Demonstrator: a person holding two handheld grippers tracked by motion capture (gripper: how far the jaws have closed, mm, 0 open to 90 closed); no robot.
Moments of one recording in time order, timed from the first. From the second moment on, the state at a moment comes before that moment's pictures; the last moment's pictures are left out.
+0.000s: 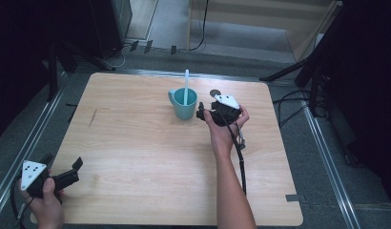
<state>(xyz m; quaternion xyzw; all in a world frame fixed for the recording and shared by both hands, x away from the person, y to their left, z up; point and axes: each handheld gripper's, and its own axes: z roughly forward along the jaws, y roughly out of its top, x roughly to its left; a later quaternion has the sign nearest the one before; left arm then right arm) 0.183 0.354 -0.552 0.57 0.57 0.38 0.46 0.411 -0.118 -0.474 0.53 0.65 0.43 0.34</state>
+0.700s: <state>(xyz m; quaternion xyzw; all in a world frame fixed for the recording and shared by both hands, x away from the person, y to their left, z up) 0.183 0.353 -0.552 0.57 0.57 0.38 0.46 0.374 -0.188 -0.490 0.55 0.63 0.43 0.34</state>
